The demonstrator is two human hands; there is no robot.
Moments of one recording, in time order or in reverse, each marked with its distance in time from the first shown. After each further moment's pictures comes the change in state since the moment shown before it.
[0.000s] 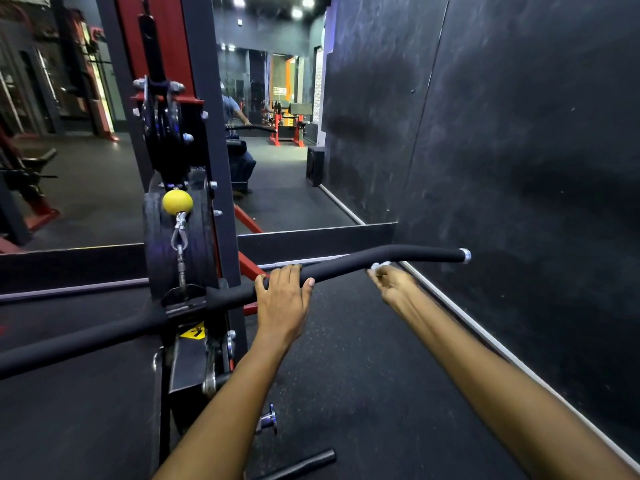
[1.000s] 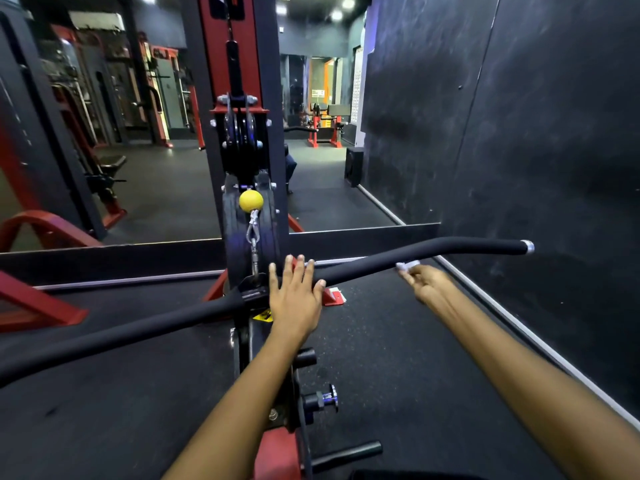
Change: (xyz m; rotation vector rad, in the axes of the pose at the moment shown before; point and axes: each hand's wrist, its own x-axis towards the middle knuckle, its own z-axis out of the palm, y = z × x) left_hand -0.015 -0.068 -0.055 0.209 -0.202 -0.034; right_hand -0.034 0.027 0.049 0.055 0.022 0.024
